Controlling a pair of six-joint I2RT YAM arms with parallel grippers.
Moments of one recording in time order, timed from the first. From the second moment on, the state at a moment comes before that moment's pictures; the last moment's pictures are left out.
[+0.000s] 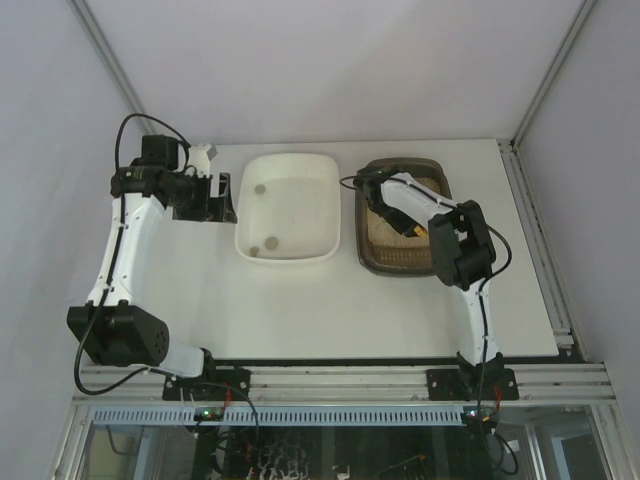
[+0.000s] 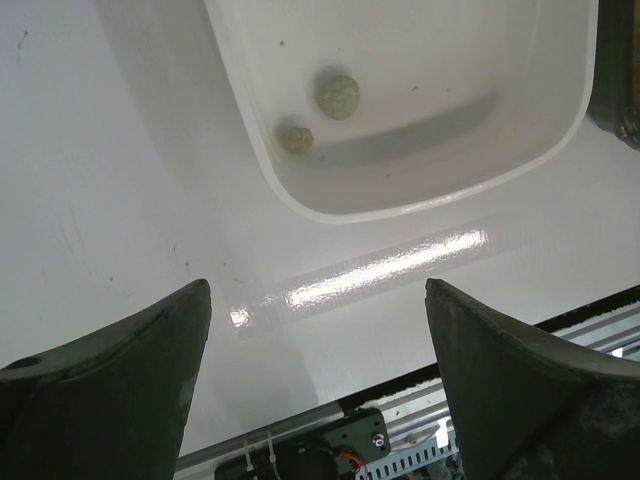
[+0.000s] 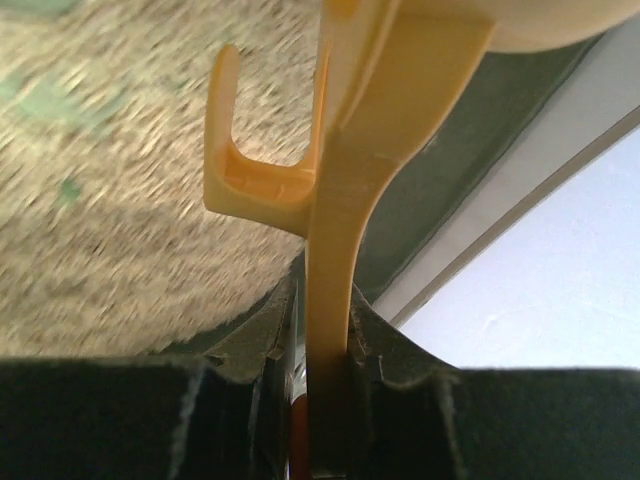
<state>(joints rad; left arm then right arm) 0.01 1.45 1.57 -1.14 0.31 0.08 0.47 2.20 1.79 -1.22 0.67 -0.09</state>
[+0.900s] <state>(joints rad) 0.01 1.45 1.55 -1.13 0.29 0.08 0.33 2.07 1.64 -1.06 0.18 -0.06</state>
